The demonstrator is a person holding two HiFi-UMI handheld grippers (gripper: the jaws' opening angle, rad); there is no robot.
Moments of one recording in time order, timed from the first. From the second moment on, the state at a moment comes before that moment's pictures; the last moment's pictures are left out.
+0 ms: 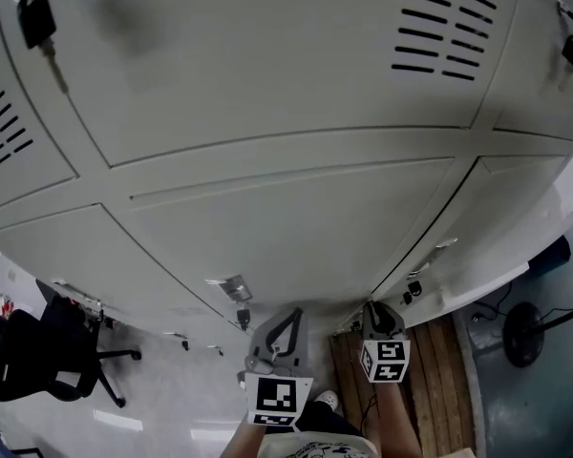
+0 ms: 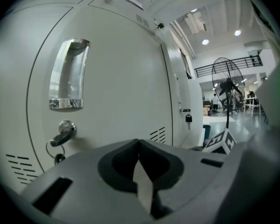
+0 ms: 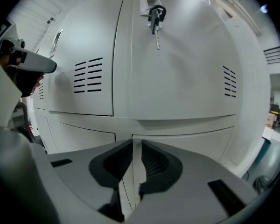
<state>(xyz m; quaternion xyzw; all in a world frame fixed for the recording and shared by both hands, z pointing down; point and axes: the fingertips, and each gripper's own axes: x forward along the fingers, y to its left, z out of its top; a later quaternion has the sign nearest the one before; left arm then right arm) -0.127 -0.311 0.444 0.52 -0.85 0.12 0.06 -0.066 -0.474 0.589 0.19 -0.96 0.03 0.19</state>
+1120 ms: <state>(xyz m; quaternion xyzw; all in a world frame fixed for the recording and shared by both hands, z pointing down) -0.108 -0.325 0.437 0.54 -0.83 0.11 0.05 -0.018 -0.494 0.560 0.27 -0.95 0.06 0.15</state>
